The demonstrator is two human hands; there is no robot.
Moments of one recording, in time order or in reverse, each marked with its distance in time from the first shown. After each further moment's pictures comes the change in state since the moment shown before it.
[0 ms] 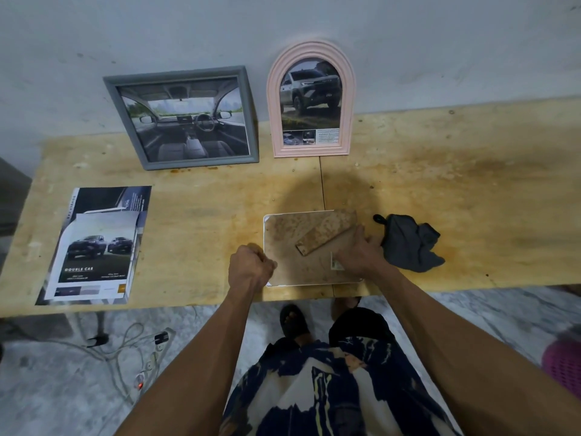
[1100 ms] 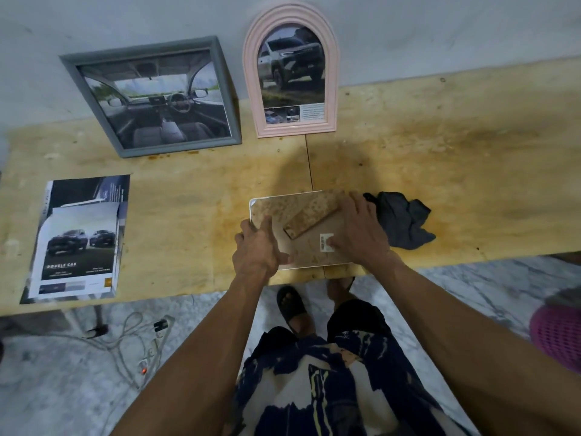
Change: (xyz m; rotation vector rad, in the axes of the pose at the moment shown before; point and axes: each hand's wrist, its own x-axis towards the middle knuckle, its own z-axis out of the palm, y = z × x) left_hand -0.025 0.038 0.014 0.480 -0.139 0.195; right_hand -0.005 0.012 -0.004 -0.282 0.334 -0.327
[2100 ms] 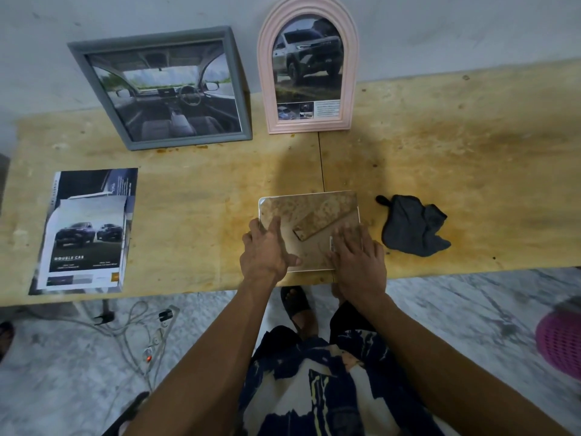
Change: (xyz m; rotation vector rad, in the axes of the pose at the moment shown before) left_hand 0.004 -0.003 0.001 -0.014 0.003 -0.018; right_hand -0.036 -0.007 0.058 -0.259 0.094 -0.068
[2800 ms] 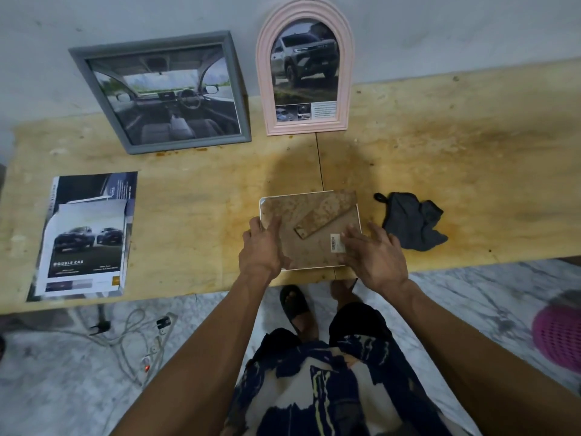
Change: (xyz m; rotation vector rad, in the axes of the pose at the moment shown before) left_hand 0.004 -0.017 -0.002 0.019 -0.020 0.096; right_hand -0.002 0.032 -0.025 0.107 0.000 -0.103
